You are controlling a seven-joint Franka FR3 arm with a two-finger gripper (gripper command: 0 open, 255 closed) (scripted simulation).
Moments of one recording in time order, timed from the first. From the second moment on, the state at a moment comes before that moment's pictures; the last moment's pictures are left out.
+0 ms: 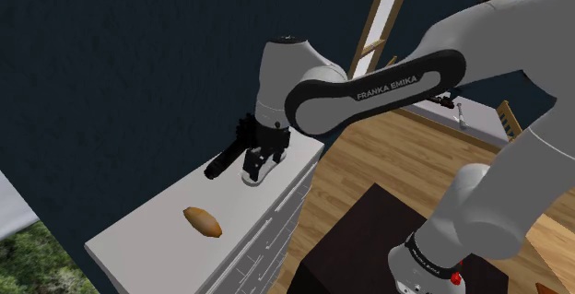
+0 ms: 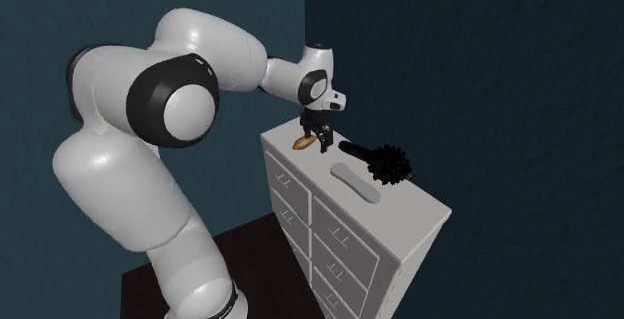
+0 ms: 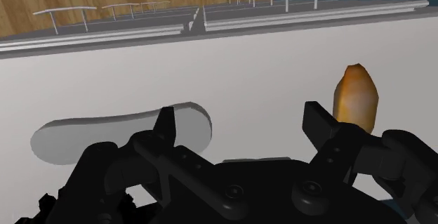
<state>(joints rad) 0.21 -0.08 0.34 -2.23 0.05 2.15 0.37</state>
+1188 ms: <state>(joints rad) 0.38 0.47 0.38 -1.81 -0.16 2.25 0.61</state>
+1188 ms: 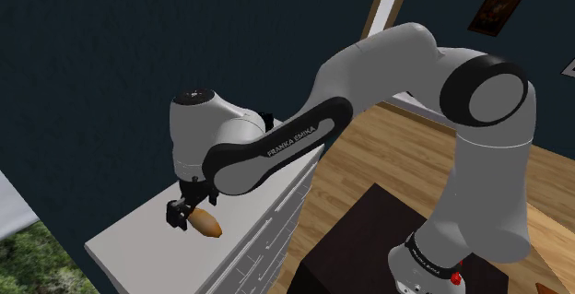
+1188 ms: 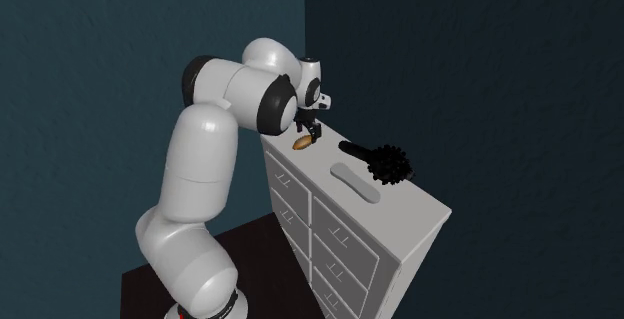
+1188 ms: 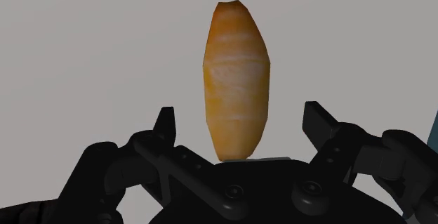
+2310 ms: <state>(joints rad) 0.39 0.50 0.37 -1.81 -0.17 2.29 0.62</state>
